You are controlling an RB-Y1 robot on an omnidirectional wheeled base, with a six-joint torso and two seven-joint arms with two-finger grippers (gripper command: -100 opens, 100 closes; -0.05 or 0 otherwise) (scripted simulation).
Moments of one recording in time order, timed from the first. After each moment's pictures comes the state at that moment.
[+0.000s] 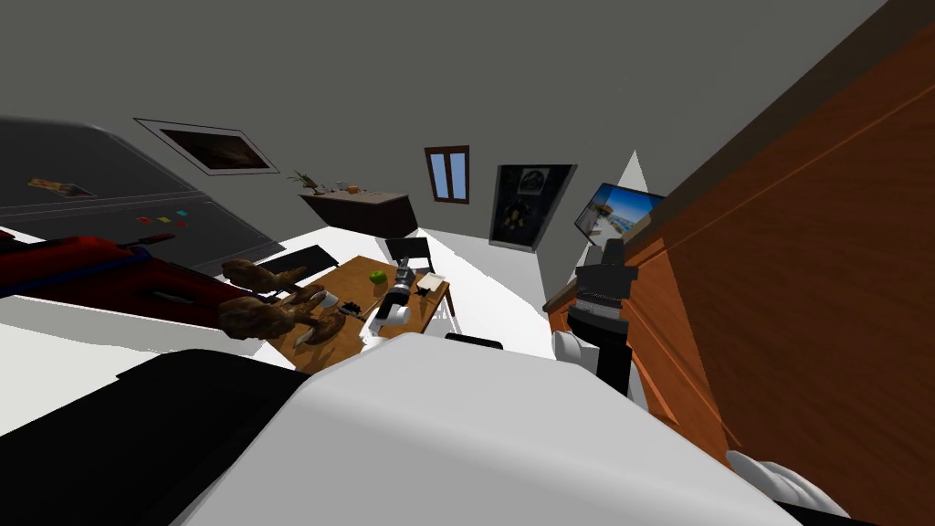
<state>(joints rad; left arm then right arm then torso) 0.31 0.21 0.16 -1.78 0.17 -0.14 0.08 0.46 -0.02 -0.03 -2.36 0.04 -0.39 0.11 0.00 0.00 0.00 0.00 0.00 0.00</state>
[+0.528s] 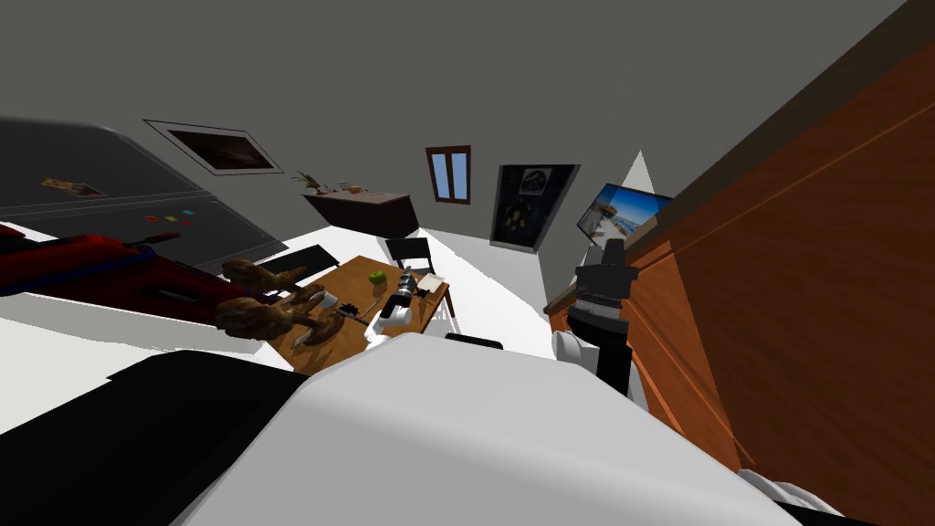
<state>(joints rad) 0.27 0.21 0.18 -1.62 0.22 -0.05 0.13 0.46 -0.02 -0.03 -2.36 0.04 -0.39 0.11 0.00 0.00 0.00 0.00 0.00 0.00</state>
